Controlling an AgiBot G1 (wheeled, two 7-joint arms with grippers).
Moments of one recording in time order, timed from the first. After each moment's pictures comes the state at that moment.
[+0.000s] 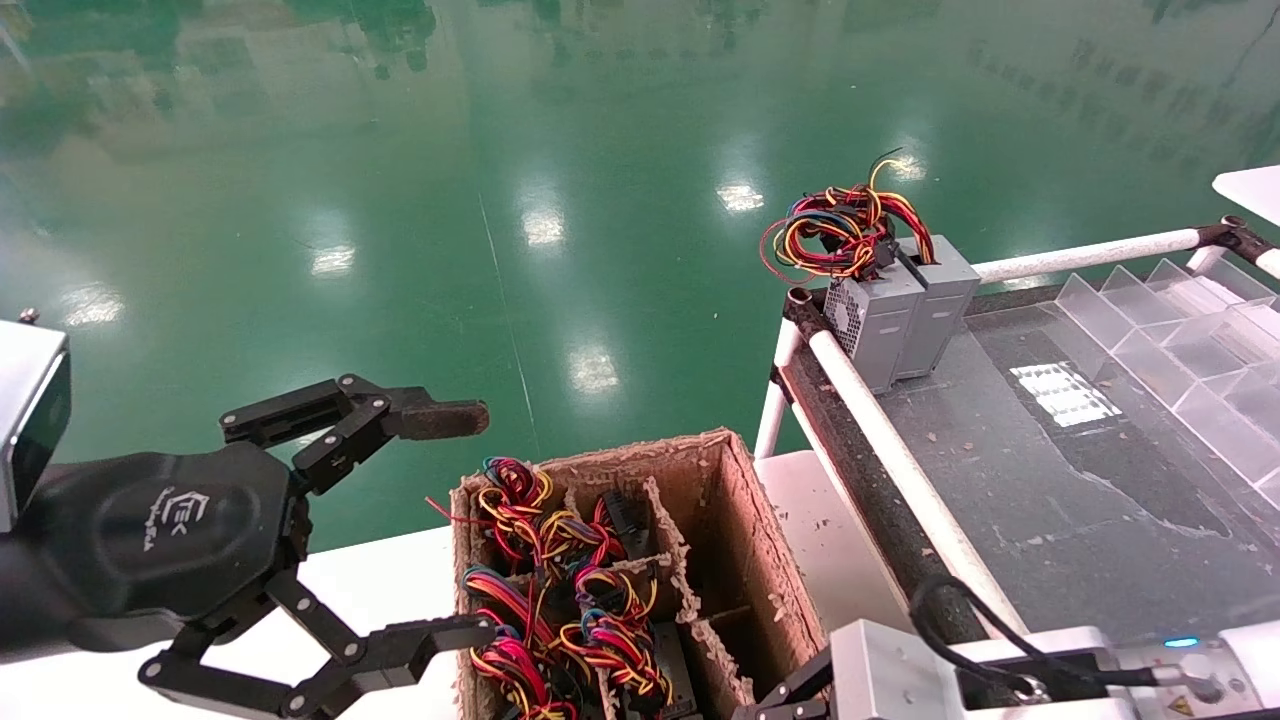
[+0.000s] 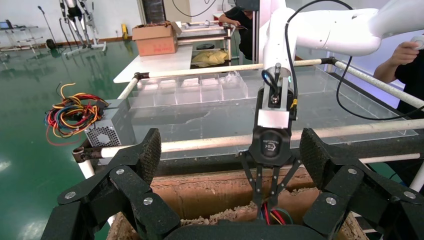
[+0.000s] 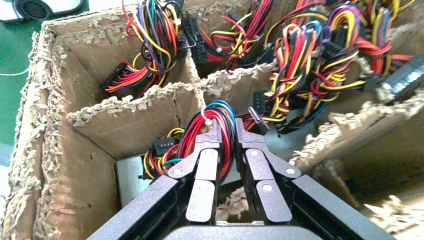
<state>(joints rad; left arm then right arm) -1.09 0.58 0.36 -1.27 0.68 1.47 -0.15 1.13 -0.71 -0.56 1.33 -1.19 -1.43 0.20</state>
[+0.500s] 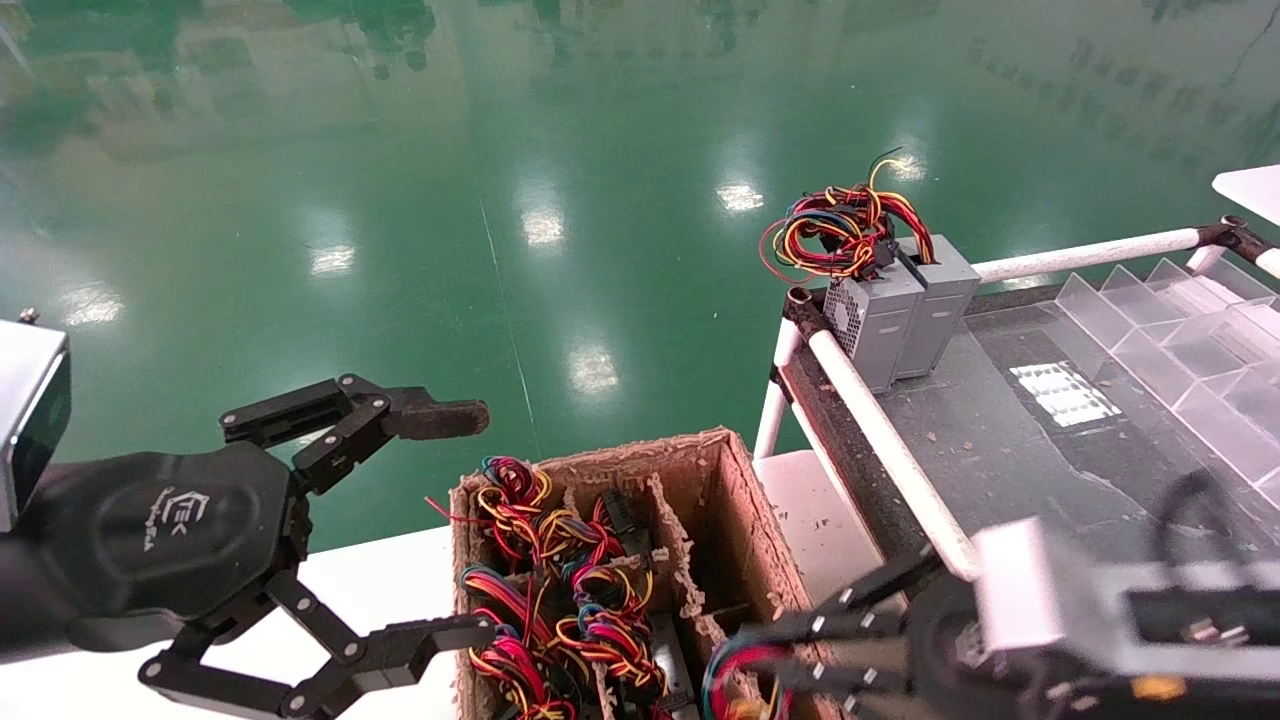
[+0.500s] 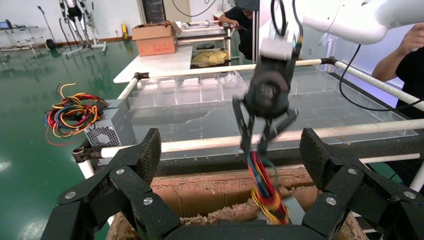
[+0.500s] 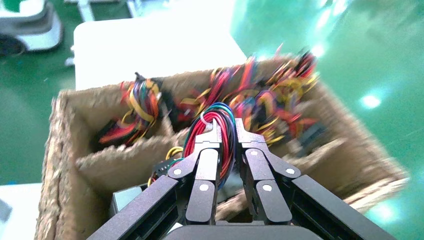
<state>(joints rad) -1.09 0.58 0.36 -1.27 0.68 1.47 -0.15 1.13 -0.58 -0.41 1.35 -0.98 -1.44 0.14</state>
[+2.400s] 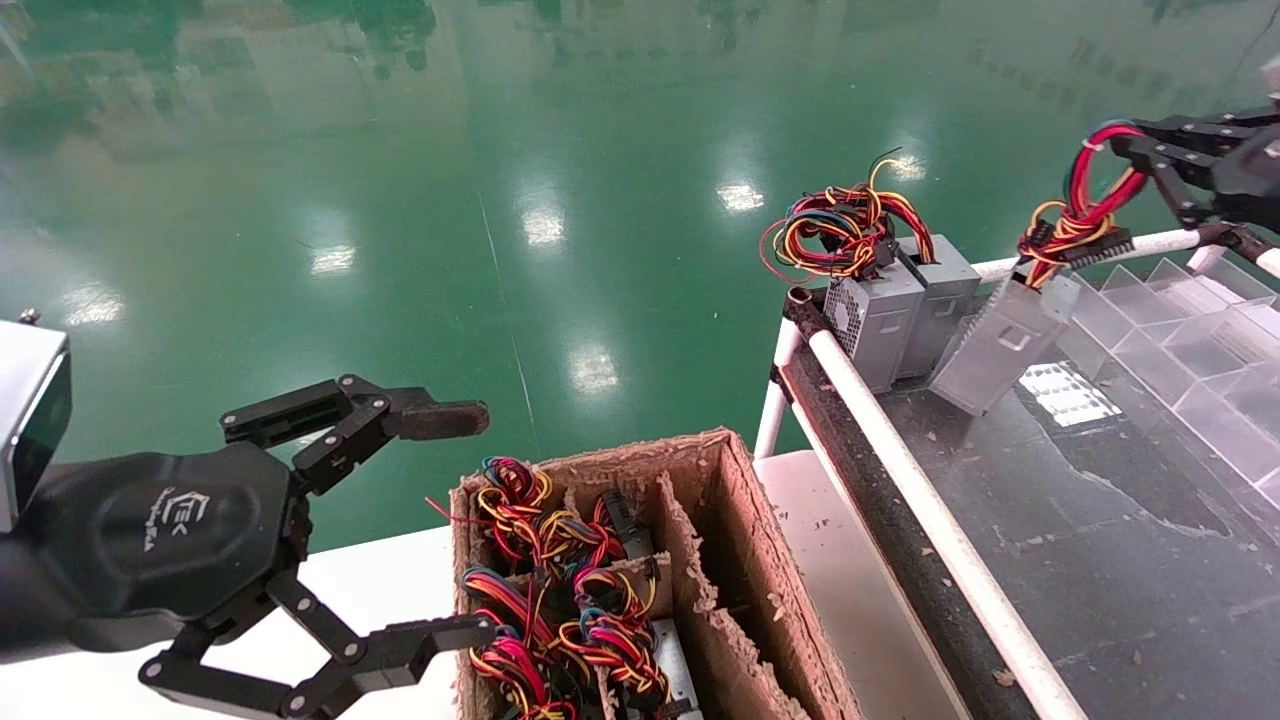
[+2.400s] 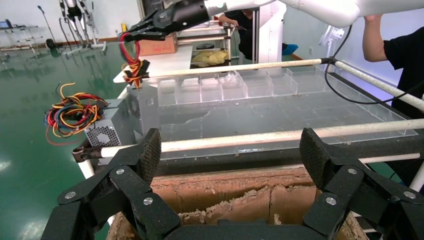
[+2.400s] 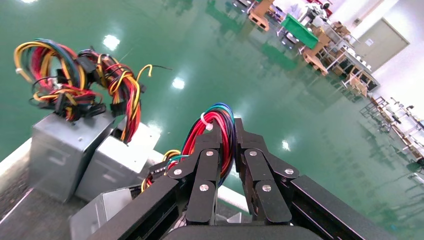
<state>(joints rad) -1.09 0.58 0.36 -1.27 0.68 1.47 -0.14 1.56 -0.70 -0.41 0.74 -1.41 -0.87 0.04</state>
